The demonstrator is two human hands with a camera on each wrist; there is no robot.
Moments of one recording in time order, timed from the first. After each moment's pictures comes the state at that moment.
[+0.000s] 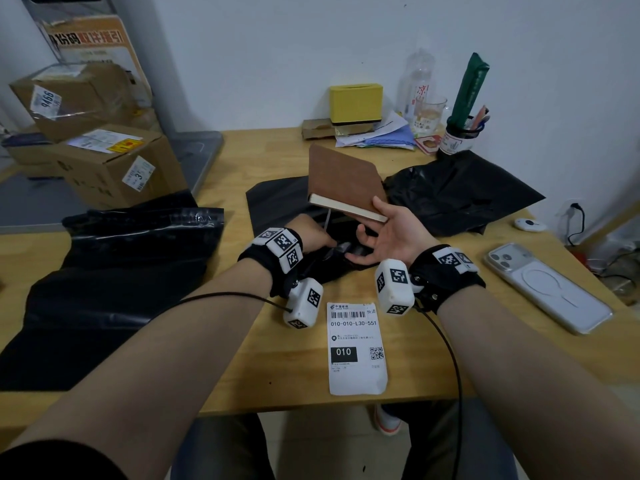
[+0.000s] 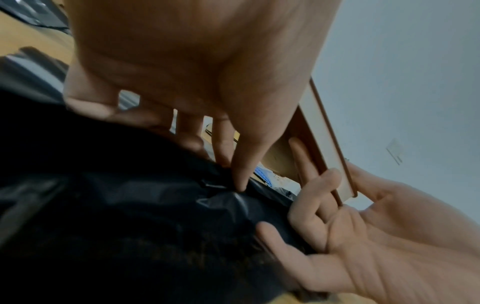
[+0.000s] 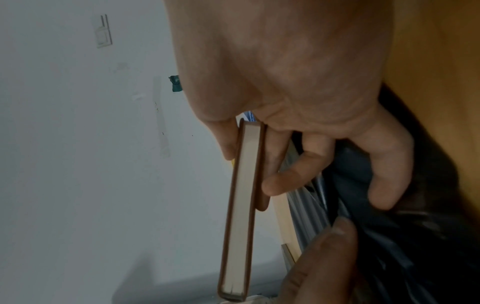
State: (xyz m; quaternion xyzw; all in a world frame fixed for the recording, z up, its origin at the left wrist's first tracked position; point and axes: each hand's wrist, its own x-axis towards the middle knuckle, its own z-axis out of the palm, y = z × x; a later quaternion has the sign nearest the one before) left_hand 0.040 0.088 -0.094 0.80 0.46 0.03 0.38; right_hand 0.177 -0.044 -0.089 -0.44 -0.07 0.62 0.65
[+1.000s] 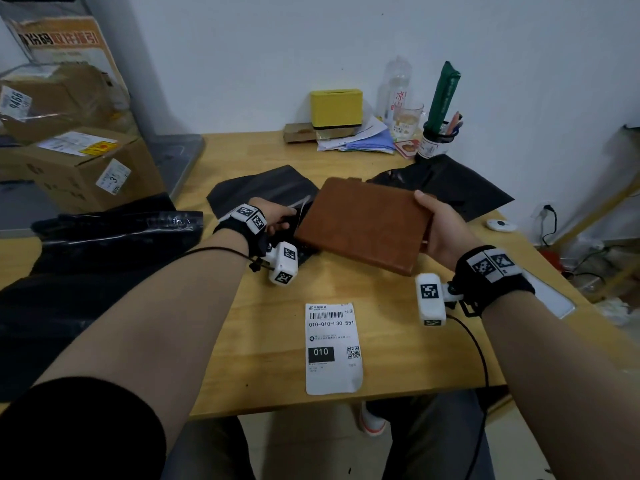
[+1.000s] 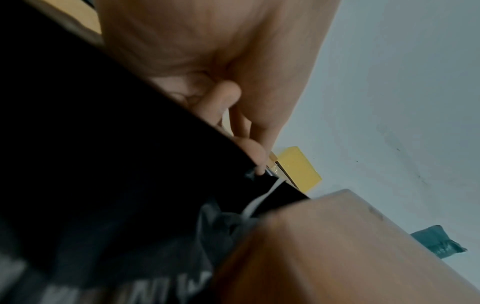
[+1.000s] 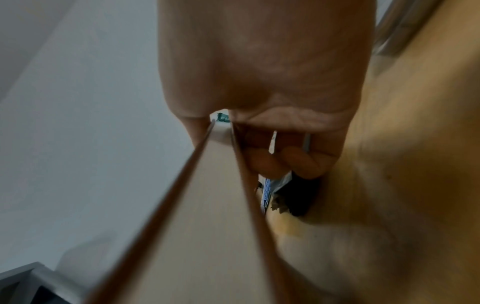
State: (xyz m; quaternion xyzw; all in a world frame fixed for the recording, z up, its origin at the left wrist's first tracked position) left_hand 0.046 0.132 -0.080 0.65 0.55 0.14 0.51; right_hand 0.234 -0.110 -0.075 -0.63 -0.13 0.39 0.66
